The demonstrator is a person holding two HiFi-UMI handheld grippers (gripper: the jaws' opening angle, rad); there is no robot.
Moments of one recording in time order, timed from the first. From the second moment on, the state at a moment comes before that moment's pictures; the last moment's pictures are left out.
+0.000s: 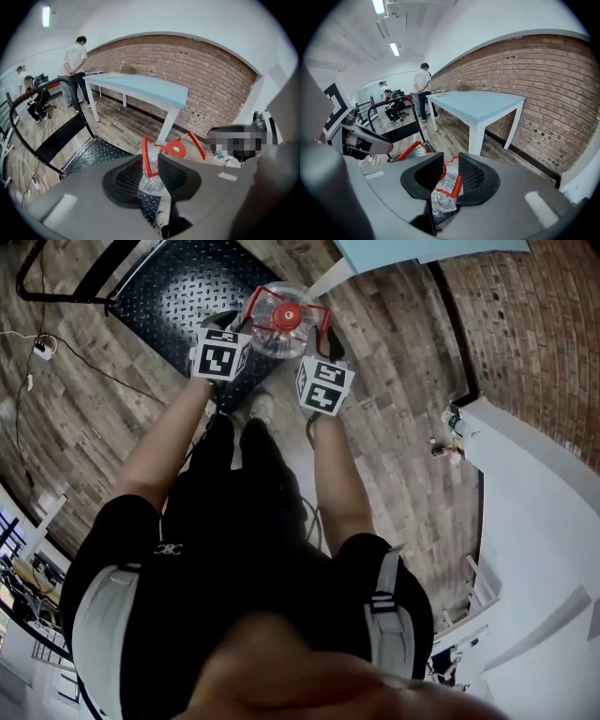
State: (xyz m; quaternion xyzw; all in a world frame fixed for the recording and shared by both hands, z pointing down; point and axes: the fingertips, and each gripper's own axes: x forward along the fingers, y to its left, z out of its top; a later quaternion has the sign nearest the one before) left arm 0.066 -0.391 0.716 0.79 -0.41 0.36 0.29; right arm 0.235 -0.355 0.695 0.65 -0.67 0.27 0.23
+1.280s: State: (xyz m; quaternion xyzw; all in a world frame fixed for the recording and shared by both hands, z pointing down) left arm 0.046 -0.376 0.430 0.86 -0.45 0.20 0.13; right arm 0.195 -0.327 0.428 0.68 -0.72 0.15 0.04
